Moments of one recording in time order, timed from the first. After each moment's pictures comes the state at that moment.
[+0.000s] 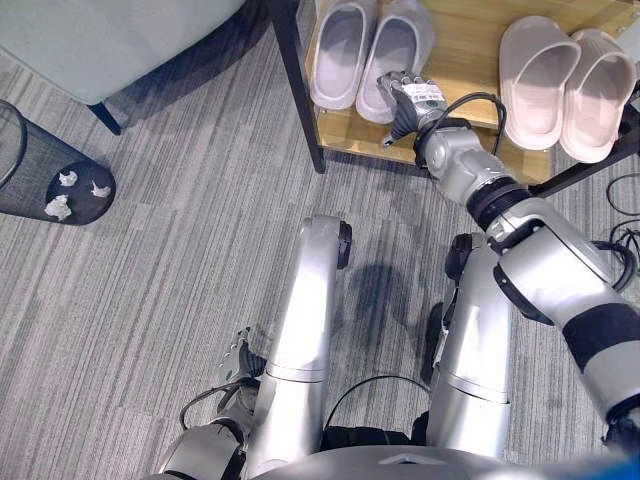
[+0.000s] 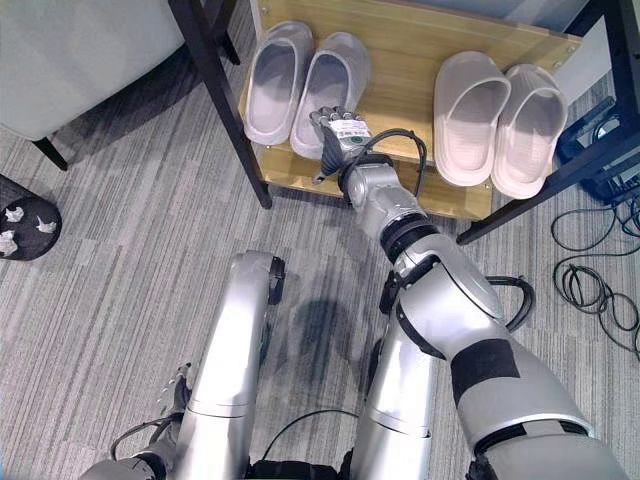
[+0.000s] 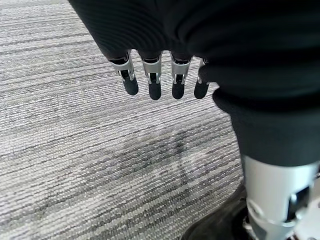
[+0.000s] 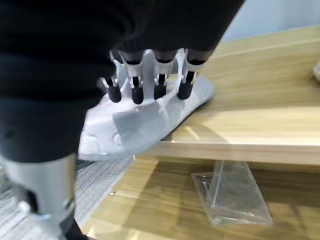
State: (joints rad) left arm -0.25 0.17 -0.26 1.42 0.26 -0.27 0.63; right arm -1.34 -0.29 0.68 1.12 -0.56 0.03 -0.18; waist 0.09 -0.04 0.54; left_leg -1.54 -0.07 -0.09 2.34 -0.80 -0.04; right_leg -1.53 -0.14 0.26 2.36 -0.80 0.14
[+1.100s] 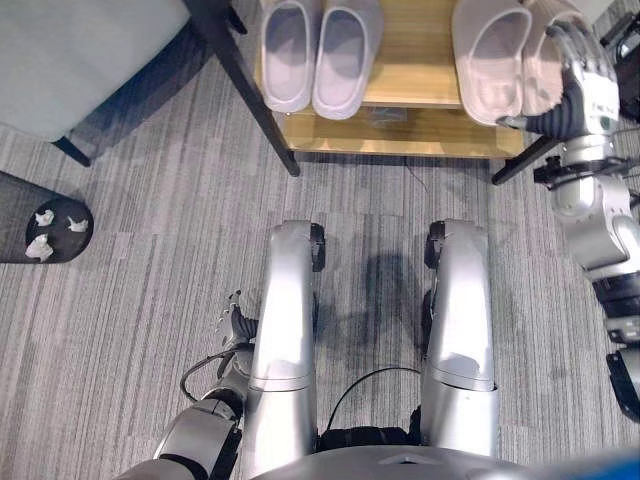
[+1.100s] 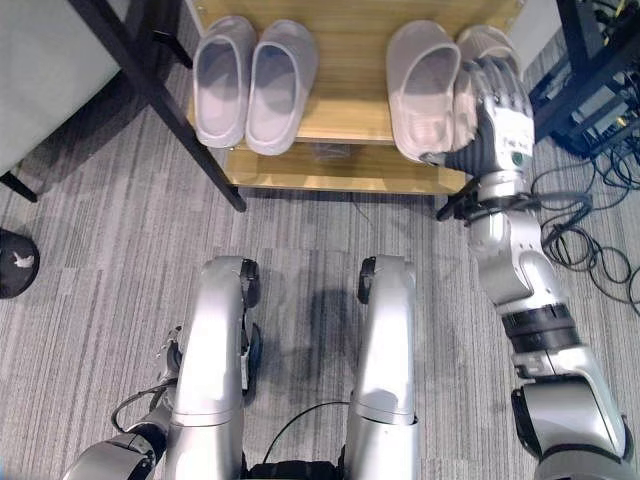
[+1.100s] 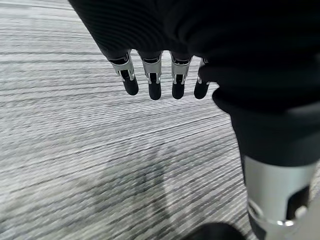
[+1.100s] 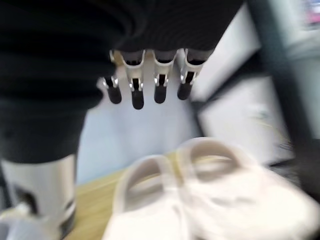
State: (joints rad) left arm -0.29 0.21 -0.15 1.21 0.18 -0.27 0.66; right arm -0.50 -0.67 -0.02 0.04 -0.47 0.06 -0.40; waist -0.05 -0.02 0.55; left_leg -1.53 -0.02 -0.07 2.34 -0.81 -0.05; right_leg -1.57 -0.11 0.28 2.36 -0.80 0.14
